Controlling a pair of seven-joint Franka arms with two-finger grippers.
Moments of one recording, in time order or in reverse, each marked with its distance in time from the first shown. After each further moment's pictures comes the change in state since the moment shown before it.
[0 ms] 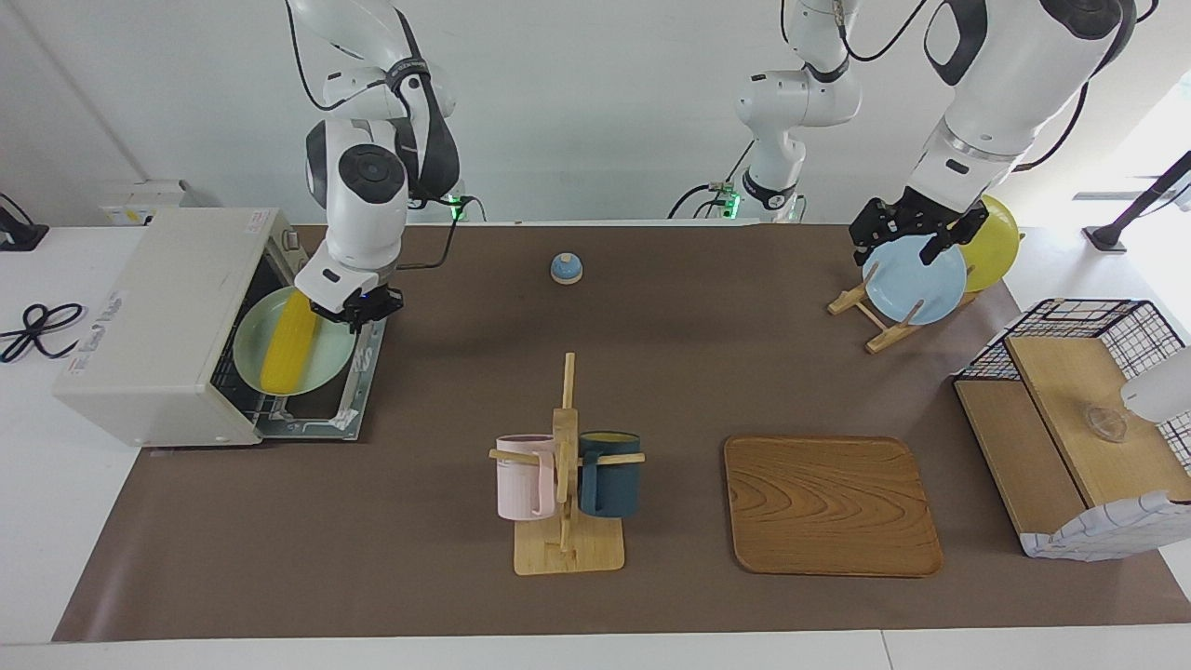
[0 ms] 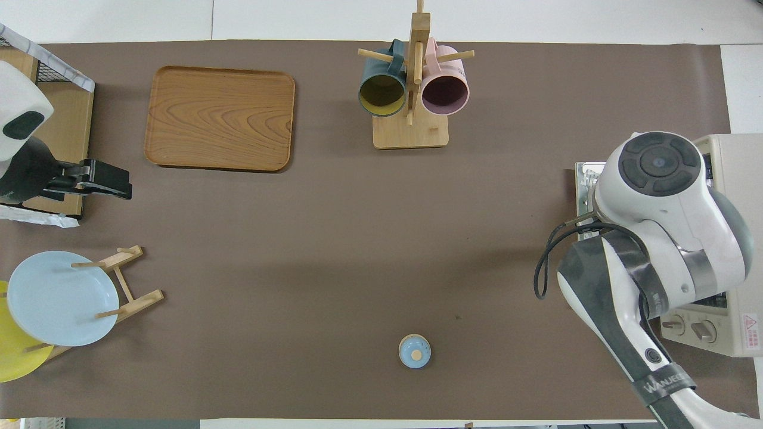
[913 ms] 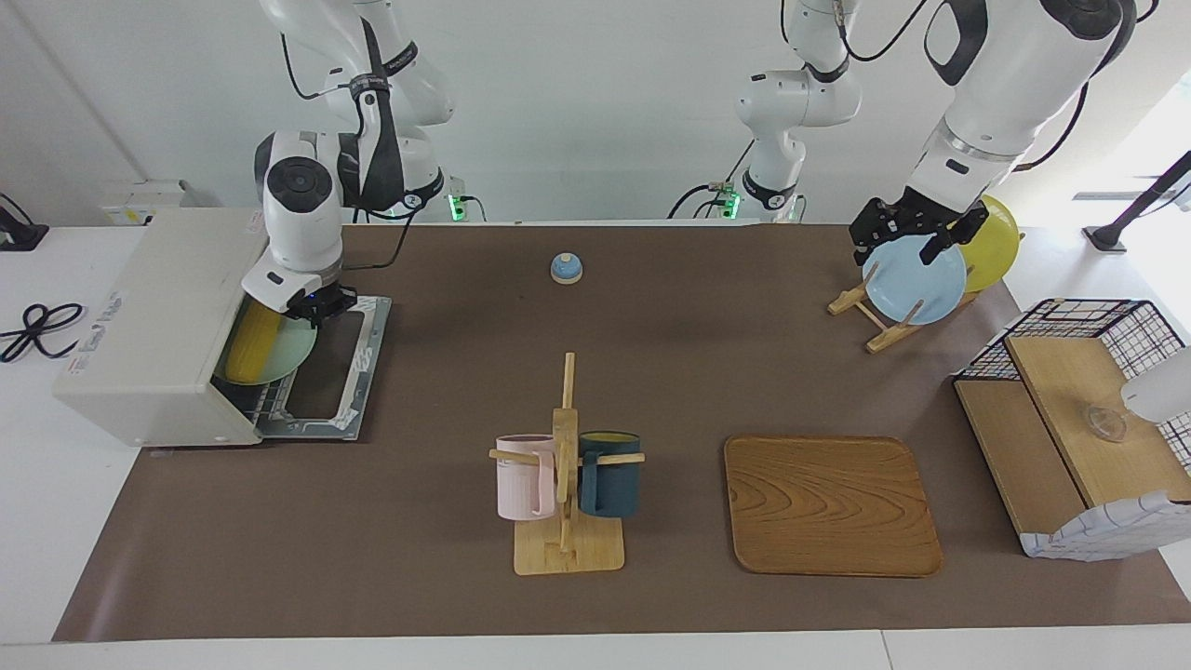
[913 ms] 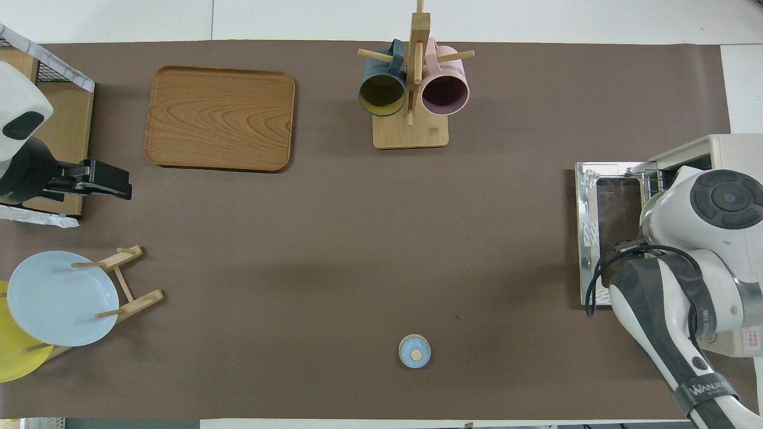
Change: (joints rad) left arm 0.000 0.000 0.000 0.000 0.000 -0.001 0.000; right arm -0.174 -0.080 0.000 -0.196 0.000 0.130 -0.112
